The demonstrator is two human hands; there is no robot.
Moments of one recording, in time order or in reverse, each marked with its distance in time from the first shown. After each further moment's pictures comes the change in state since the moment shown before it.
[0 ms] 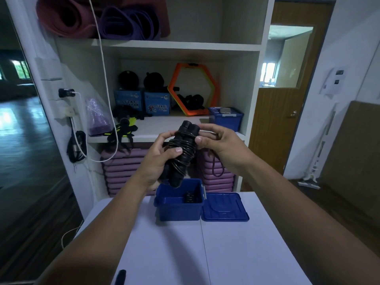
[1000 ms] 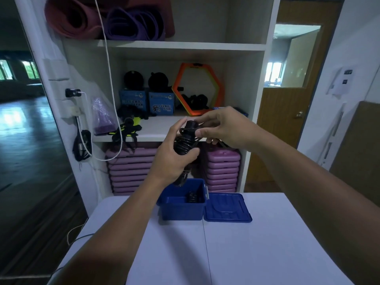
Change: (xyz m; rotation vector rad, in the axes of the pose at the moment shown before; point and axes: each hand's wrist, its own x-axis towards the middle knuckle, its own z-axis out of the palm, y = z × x) left_hand -0.003 0.007 0.029 0.597 0.118 0.285; right_hand 0.016 -0.050 -0.010 -0.711 -0.128 -0.134
